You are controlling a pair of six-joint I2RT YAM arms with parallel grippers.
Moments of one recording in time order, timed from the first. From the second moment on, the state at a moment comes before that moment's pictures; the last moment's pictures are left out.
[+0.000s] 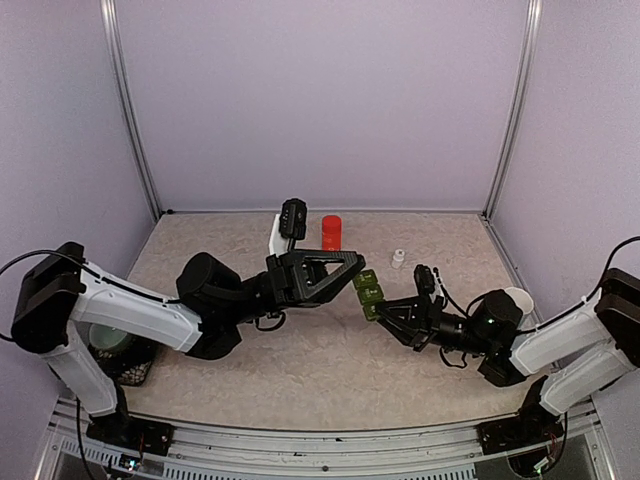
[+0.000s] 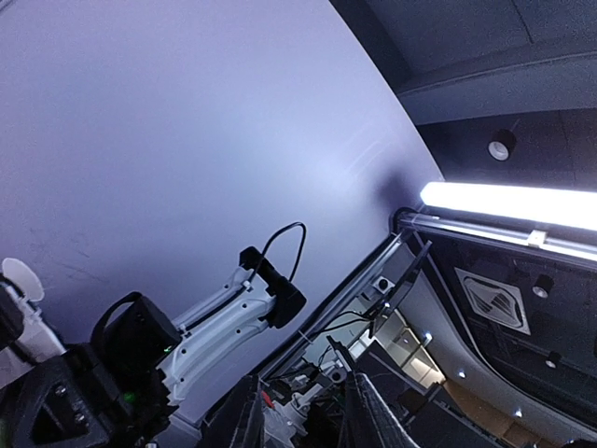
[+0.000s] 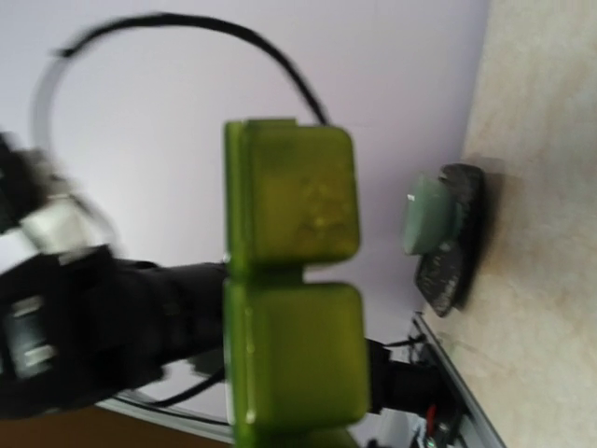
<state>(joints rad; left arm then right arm) -1.11 1.68 0.85 1.43 0.43 -1.18 0.86 1.39 0.23 1.33 -0.43 1.42</state>
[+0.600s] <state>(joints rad) -1.07 1.64 0.75 1.10 0.28 -1.10 0.85 1.19 0.27 1.17 -0.43 1.39</state>
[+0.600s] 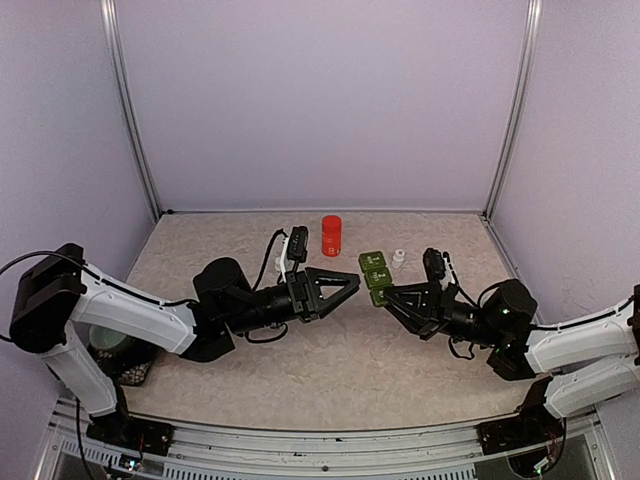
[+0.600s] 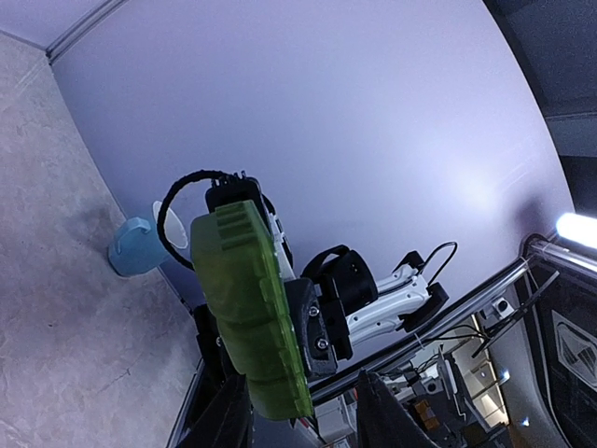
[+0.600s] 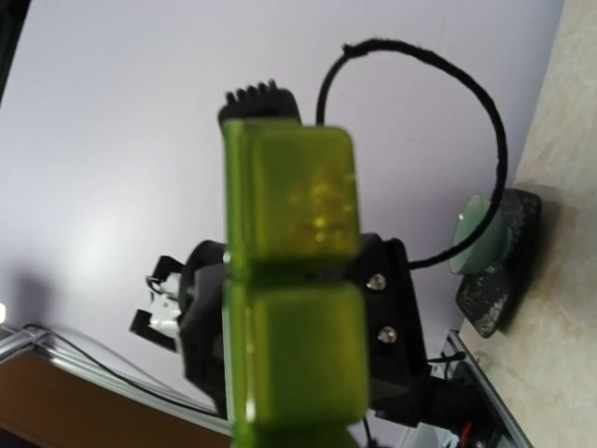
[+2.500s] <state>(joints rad) -1.06 1.77 0.93 1.09 0.35 -1.20 0.86 1.15 0.30 0.82 -0.42 1.17</state>
